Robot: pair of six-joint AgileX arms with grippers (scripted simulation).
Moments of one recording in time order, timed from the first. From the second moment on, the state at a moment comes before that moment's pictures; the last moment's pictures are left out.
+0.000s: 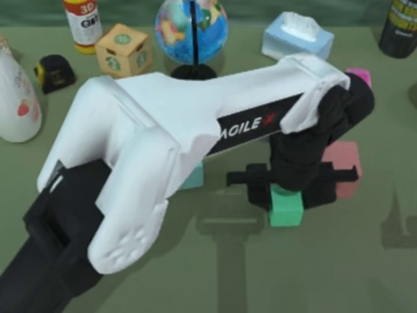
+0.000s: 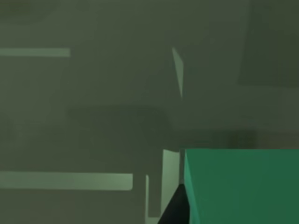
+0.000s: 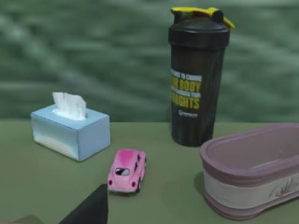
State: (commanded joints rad) left arm -0.91 2.50 2.13 -1.18 -0.02 -0.90; right arm 0.00 0.00 0.00 0.00 0.00 0.00
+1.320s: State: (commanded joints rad) left arm -0.89 2.50 2.37 -1.42 -0.02 -0.90; right arm 0.00 0.00 0.00 0.00 0.00 0.00
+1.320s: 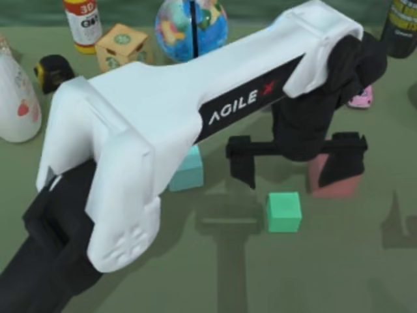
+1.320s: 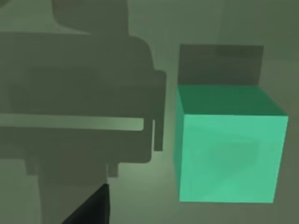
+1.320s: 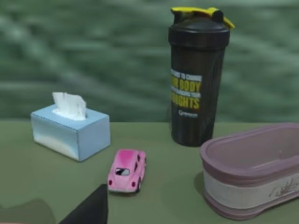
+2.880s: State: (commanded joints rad) left arm -0.53 2.33 1.95 -1.20 0.00 -0.74; right arm 0.00 0.00 0.00 0.00 0.00 0.00
